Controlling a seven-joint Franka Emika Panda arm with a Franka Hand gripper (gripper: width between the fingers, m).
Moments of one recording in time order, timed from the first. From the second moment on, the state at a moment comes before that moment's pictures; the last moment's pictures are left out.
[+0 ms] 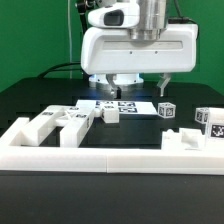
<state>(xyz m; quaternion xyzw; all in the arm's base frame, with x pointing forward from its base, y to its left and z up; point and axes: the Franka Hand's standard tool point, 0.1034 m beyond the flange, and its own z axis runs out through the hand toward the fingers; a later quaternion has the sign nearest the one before) 0.543 0.001 0.085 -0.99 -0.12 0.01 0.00</state>
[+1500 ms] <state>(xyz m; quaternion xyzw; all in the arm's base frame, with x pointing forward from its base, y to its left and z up) 0.454 -0.038 0.043 -0.99 -0.07 0.12 0.00</state>
